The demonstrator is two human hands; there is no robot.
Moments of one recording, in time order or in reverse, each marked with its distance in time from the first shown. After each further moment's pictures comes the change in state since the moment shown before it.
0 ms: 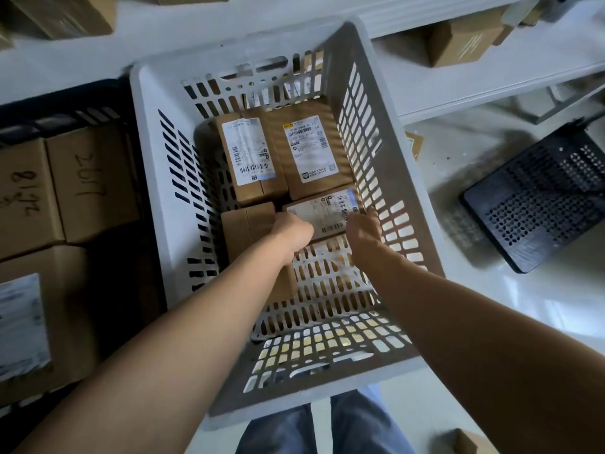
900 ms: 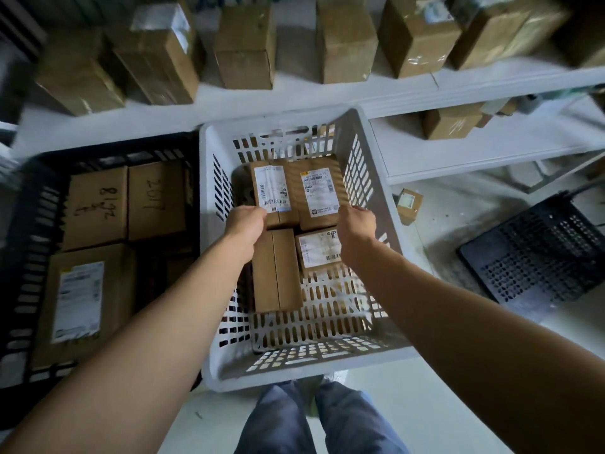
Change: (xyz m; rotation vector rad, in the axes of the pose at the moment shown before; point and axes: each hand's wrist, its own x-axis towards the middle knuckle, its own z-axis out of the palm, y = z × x) left_hand -0.081 0.012 -0.092 -0.519 0.296 0.175; right_hand -0.109 -0.083 -0.018 -0.186 0.027 -0.238
